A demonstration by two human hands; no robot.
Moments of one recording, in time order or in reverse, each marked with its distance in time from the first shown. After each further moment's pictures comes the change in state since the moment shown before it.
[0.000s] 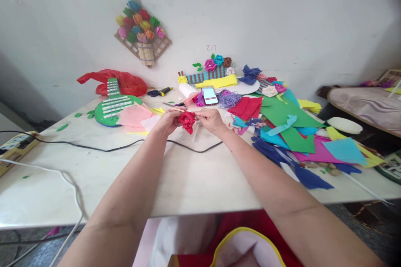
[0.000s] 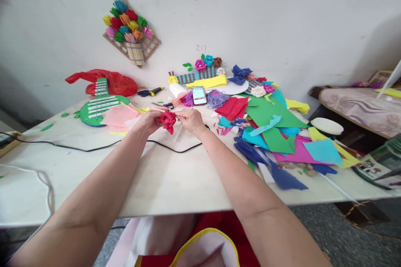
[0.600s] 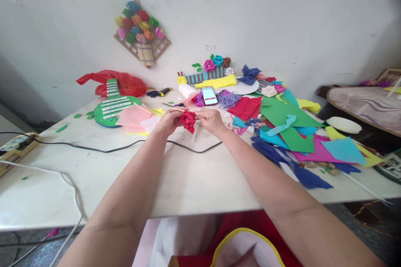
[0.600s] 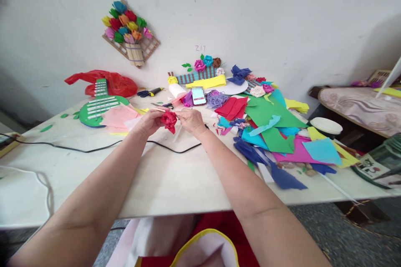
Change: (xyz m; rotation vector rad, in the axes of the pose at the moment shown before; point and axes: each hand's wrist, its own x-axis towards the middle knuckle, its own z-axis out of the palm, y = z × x) left_hand -0.001 -0.001 0.003 0.033 -0.082 0.053; right_hand -0.001 -0.003 -0.005 -0.187 -0.018 -0.043
